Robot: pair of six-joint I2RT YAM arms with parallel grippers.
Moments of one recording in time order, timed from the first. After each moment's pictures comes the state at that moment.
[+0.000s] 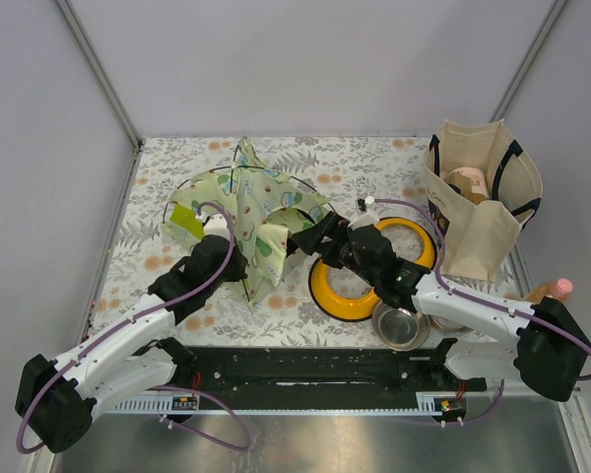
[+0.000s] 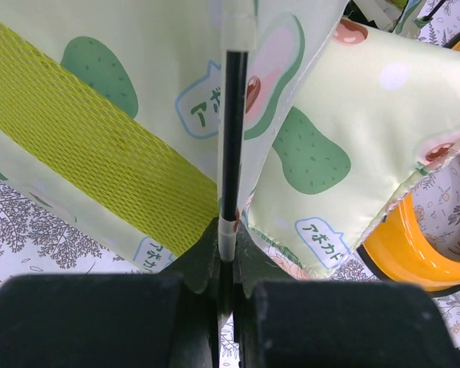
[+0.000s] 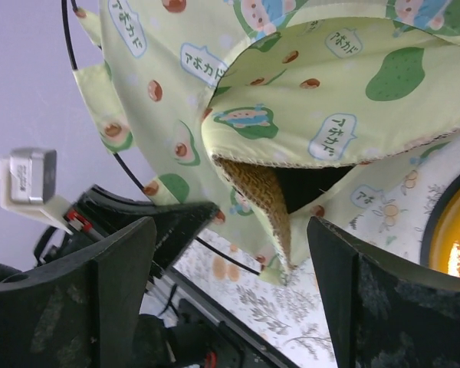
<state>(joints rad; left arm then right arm) -0.63 0.88 0.58 -0.32 -0.26 -0.55 0.88 1.20 0.71 0.22 0.19 1.04</state>
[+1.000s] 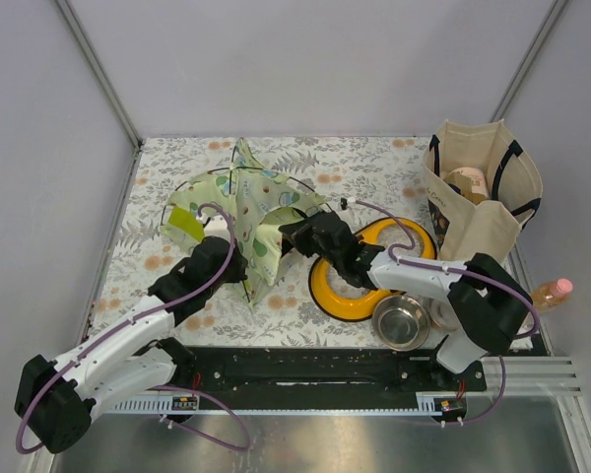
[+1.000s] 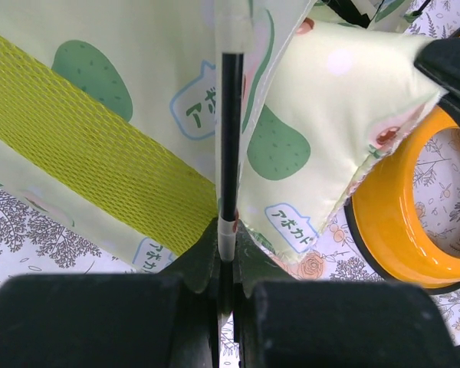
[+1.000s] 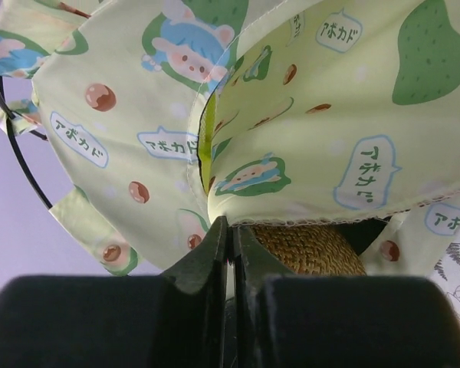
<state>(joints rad) -0.65 0.88 0.57 -0.31 -0.27 -0.55 0.88 1.58 0.91 0.28 0.27 1.50</state>
